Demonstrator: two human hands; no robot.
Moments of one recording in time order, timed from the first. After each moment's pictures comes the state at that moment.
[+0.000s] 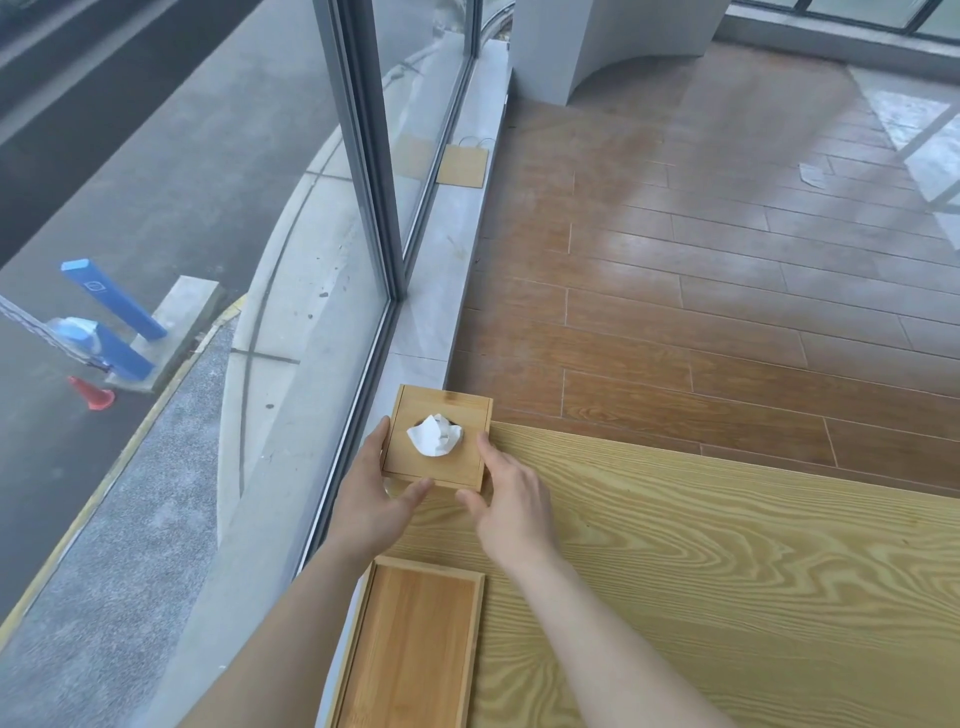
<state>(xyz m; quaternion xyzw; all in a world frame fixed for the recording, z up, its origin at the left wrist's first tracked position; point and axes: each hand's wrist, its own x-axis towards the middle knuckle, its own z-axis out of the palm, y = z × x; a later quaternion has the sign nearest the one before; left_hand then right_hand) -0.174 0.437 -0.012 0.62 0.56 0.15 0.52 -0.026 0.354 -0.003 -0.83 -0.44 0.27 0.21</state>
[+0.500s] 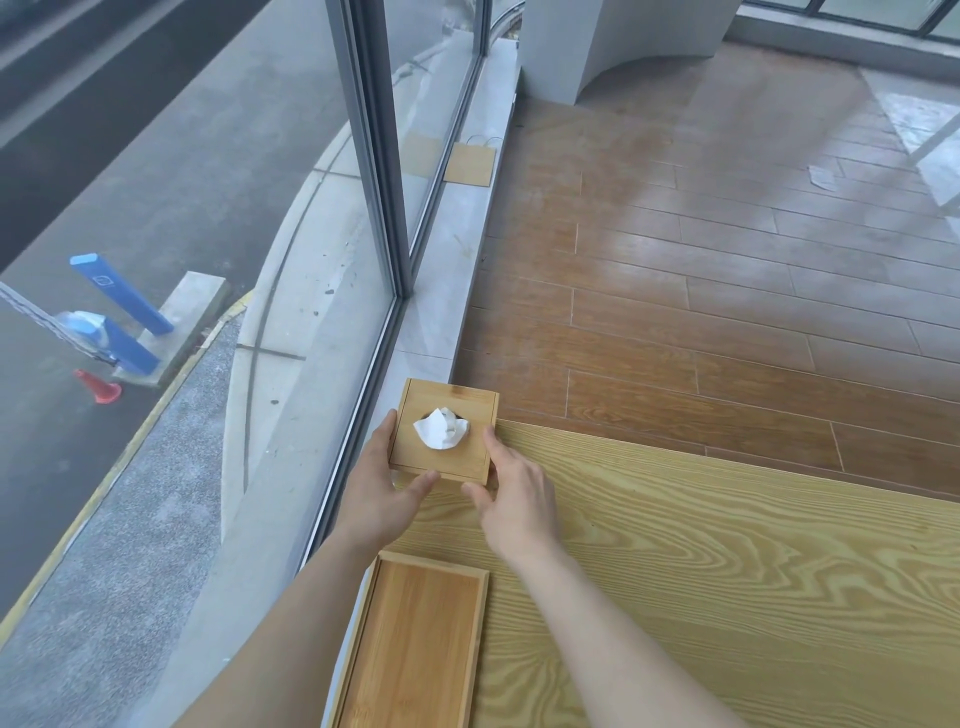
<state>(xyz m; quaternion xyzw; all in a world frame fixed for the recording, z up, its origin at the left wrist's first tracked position) -0.172 0.440 -0.011 0.63 0.56 0.15 0.52 -0.026 0.357 -0.002 -0.83 -0.43 0.27 0.21</state>
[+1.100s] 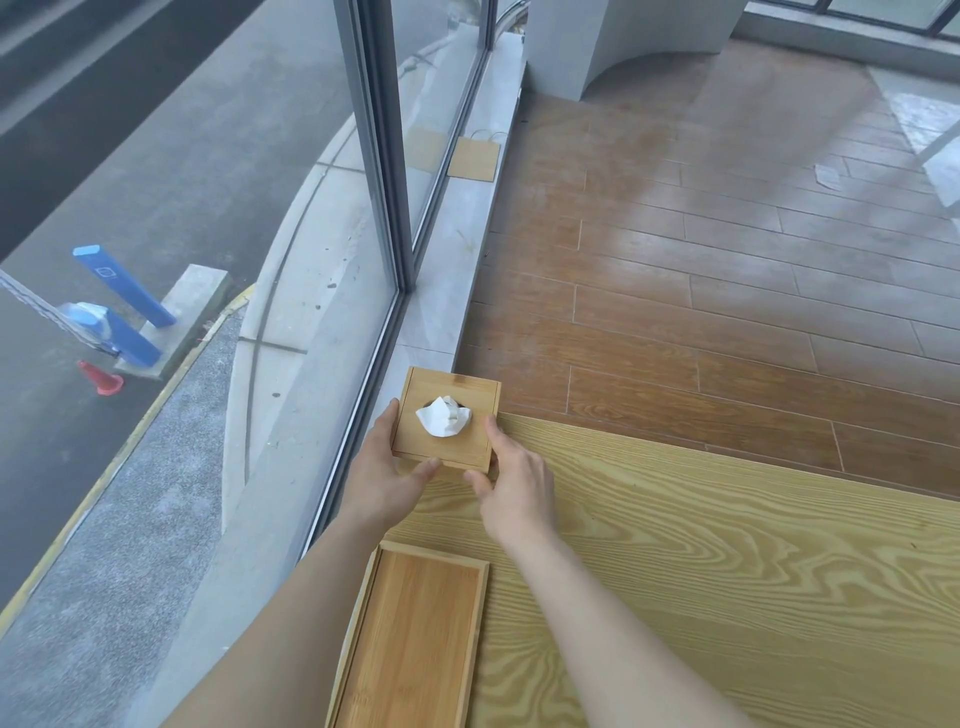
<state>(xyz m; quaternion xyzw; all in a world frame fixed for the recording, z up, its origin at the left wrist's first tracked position) -0.167 0.443 -0.010 0.62 0.57 0.15 0.51 -0.029 0.361 -0.003 -0.84 -0.42 0.27 0.21</state>
